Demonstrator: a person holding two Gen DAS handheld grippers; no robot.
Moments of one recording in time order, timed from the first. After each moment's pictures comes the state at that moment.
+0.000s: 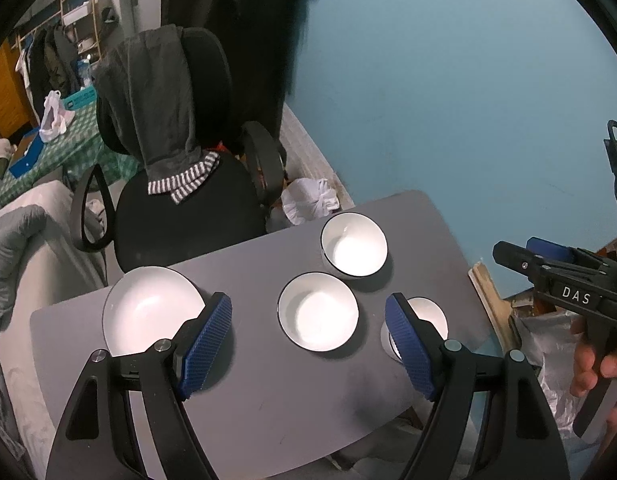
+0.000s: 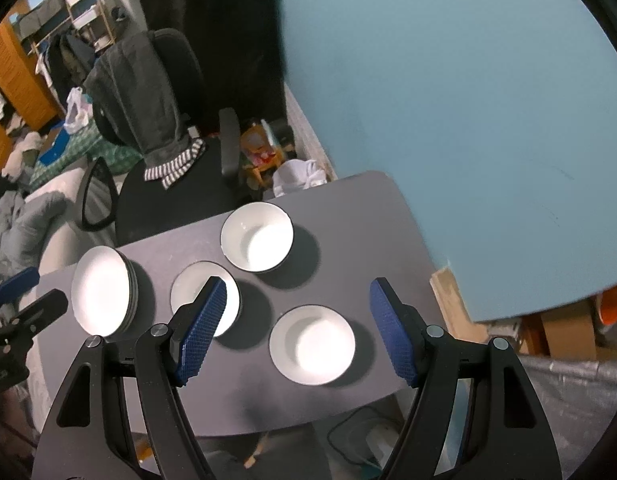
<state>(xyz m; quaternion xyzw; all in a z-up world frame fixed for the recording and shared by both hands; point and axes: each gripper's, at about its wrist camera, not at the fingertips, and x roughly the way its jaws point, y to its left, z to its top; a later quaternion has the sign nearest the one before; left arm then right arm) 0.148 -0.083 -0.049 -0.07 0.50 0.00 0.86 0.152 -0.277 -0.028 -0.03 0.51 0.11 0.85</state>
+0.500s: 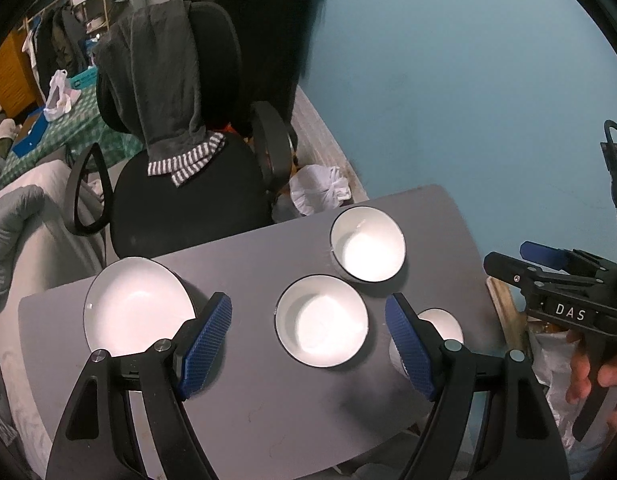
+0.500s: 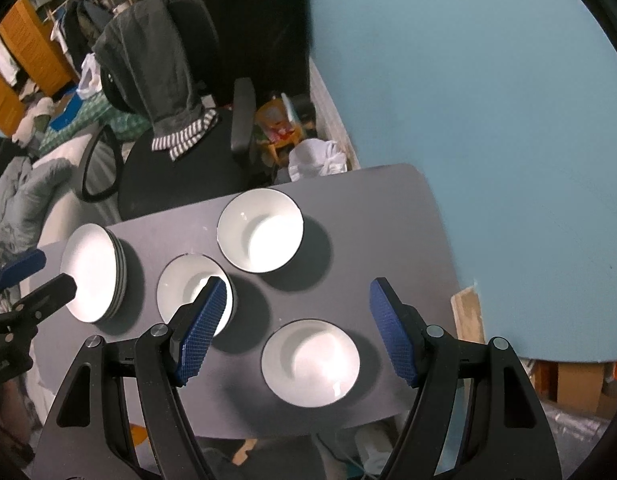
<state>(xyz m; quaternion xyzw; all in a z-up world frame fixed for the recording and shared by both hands) 0.177 -0.085 -0.088 -0.08 0.52 0.02 0.85 0.195 -0.267 -0.068 -0.06 0.54 0.15 0.82</state>
